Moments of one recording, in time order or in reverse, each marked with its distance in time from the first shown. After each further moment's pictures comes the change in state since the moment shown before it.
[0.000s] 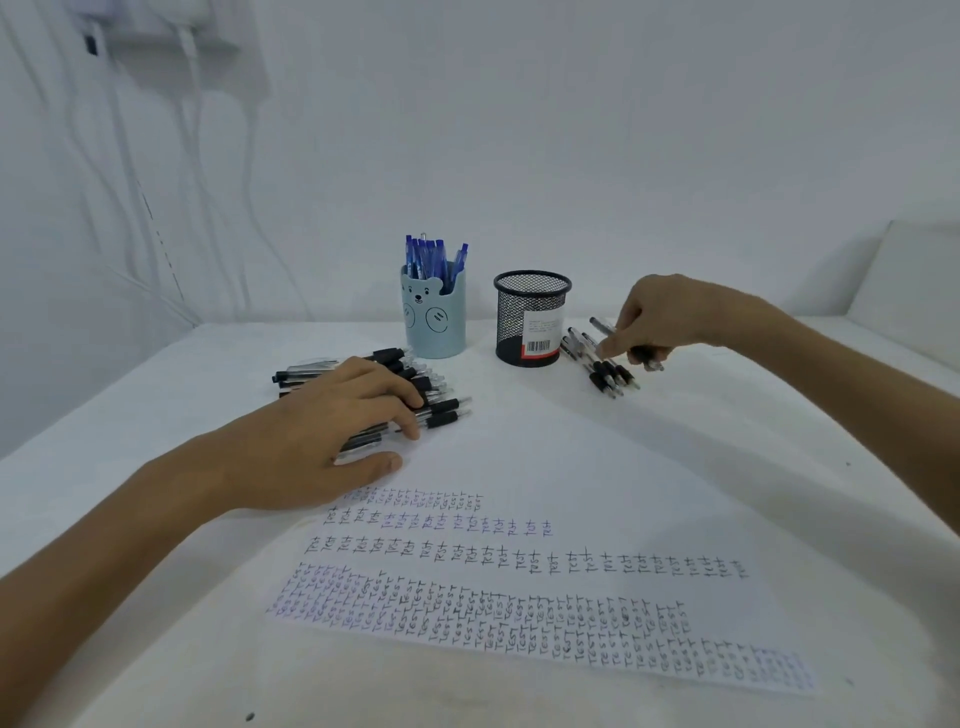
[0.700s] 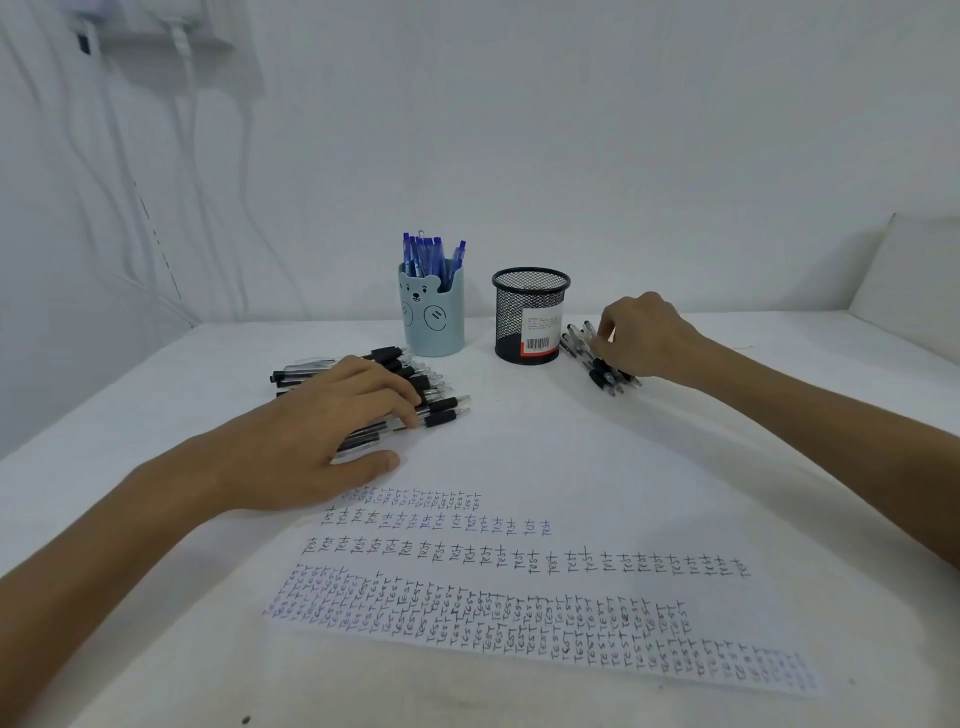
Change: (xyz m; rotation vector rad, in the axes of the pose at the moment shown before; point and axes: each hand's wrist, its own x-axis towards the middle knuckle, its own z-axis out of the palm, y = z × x) left_hand 0.001 0.000 0.000 0.017 0.009 -0.009; right_hand 0.038 0.015 0.054 -0.110 0.343 0.010
